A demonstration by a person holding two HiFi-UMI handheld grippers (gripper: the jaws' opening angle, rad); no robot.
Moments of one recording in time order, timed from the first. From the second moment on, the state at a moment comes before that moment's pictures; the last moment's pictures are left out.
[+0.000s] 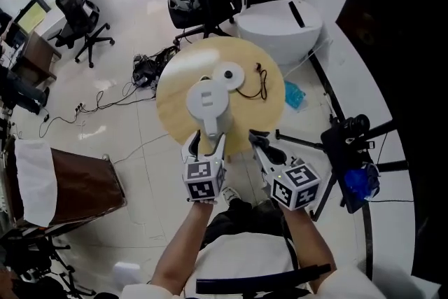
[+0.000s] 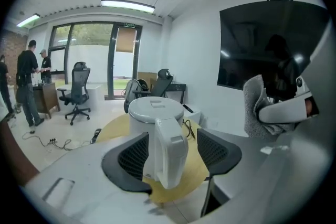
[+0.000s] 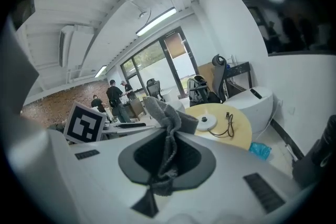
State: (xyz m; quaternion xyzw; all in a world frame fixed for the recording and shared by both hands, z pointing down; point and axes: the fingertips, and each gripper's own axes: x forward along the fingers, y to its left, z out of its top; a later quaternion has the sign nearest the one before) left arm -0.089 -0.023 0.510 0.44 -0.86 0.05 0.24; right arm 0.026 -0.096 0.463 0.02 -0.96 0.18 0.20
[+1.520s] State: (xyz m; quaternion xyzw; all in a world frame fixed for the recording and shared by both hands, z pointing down) left arm -0.091 -0.033 0.538 0.44 -0.85 0.10 0.27; right arm -0.161 -0.026 0.497 -0.32 -0.85 -0.15 0.38
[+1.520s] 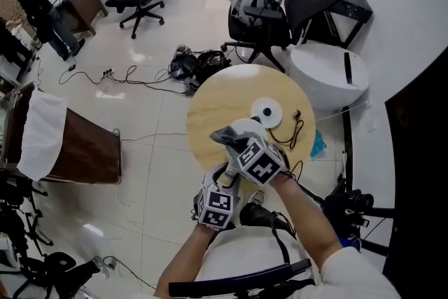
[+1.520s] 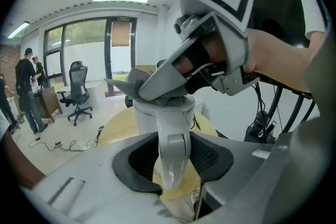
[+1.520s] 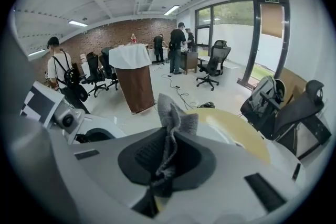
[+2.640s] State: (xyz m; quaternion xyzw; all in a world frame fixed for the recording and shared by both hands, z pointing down) left arm -0.098 -0.026 0.540 0.46 -0.83 0.11 0.29; right arm -0.133 -0.046 0.495 -0.23 -0.90 -0.07 0.36
